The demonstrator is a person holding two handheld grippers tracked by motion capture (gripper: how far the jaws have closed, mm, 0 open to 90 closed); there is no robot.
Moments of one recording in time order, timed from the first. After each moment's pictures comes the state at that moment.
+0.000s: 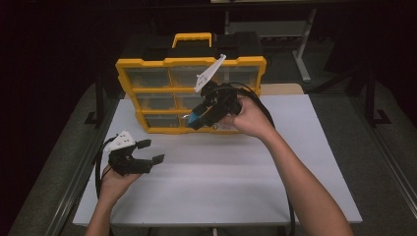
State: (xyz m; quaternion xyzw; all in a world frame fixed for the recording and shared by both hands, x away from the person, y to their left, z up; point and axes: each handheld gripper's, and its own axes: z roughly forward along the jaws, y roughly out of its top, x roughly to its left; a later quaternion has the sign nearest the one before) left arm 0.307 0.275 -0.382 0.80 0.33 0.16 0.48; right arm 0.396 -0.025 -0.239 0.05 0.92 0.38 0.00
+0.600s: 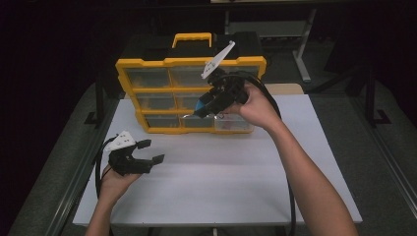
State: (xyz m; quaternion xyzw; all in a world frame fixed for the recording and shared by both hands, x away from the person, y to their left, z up) left arm 0.307 0.276 -0.382 0.80 0.33 0.16 0.48; right arm 0.411 -0.041 -0.221 0.08 0.92 0.38 0.02
